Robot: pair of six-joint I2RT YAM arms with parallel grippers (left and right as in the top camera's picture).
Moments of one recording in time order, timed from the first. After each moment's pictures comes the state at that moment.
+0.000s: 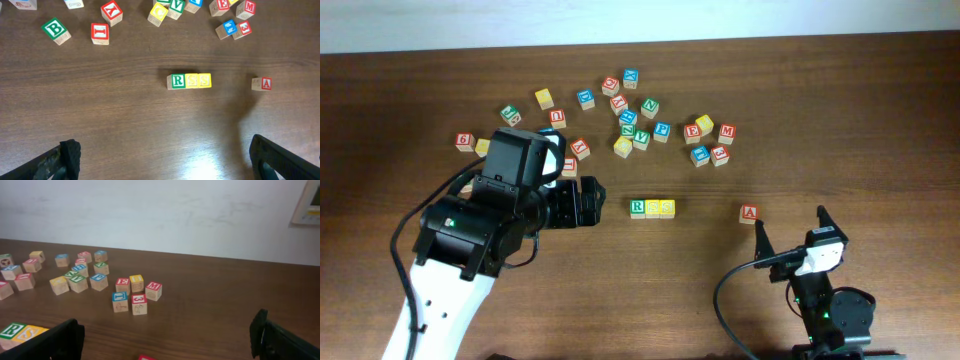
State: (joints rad) left arm -0.35 1.22 1.34 -1.12 0.09 -0.36; right arm 0.00 0.01 0.01 -0.06 -0.14 -0.02
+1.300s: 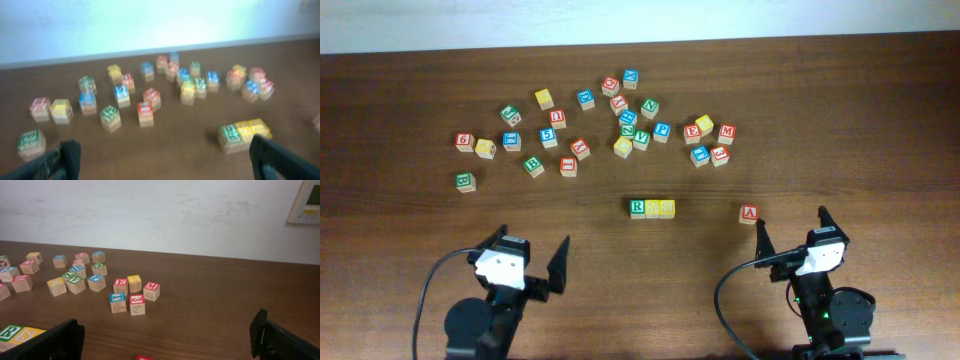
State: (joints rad) left arm -0.10 0.15 0.24 -0.27 0.13 0.00; right arm 0.00 0.01 0.01 -0.07 -0.13 -0.02
